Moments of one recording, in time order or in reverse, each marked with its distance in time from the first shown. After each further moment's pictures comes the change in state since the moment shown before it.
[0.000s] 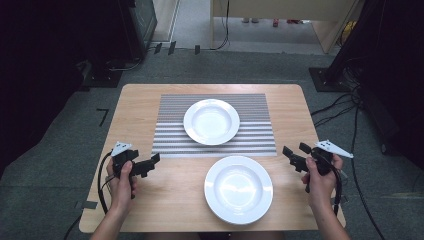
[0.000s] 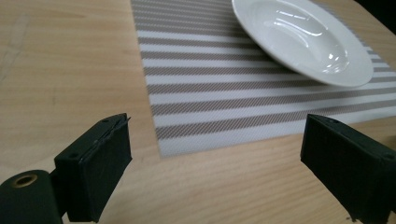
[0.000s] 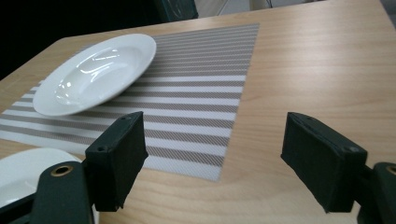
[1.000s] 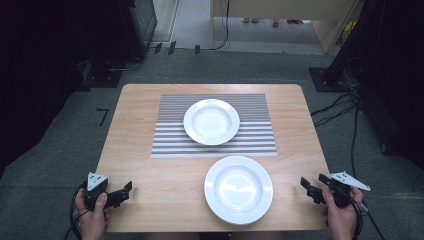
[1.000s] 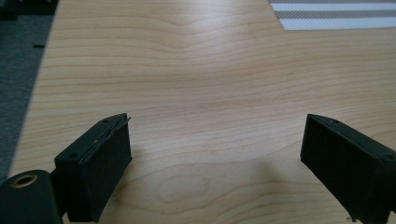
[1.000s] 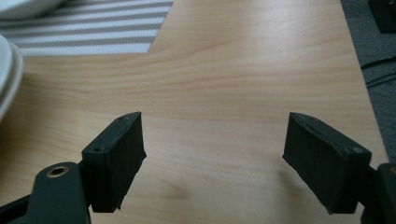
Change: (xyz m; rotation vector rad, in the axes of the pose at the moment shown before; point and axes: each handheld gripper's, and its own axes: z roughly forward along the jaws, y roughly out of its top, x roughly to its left) left arm 0.053 -0.072 -0.057 0.063 0.246 0.092; right arm -0.034 -0.073 -0.055 0.137 -0.146 -0.017
